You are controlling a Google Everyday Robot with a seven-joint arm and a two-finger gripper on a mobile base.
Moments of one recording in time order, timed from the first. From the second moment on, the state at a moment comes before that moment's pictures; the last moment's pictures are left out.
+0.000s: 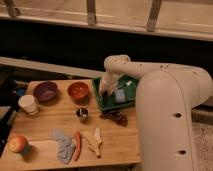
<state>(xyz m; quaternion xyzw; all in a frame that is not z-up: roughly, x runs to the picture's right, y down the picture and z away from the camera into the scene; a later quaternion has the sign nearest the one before) 0.015 0.020 0.873 -0.30 0.13 0.72 0.61</state>
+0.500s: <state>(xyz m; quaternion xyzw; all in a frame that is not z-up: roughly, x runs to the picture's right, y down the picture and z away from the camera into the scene) 0.039 -0.028 0.871 -0.28 0.12 0.73 0.61</state>
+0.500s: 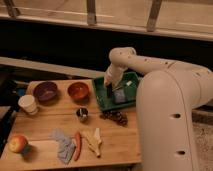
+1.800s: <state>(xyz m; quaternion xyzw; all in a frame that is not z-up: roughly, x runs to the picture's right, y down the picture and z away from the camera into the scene) 0.047 0.018 0.873 -0.28 0.19 0.74 0.58</state>
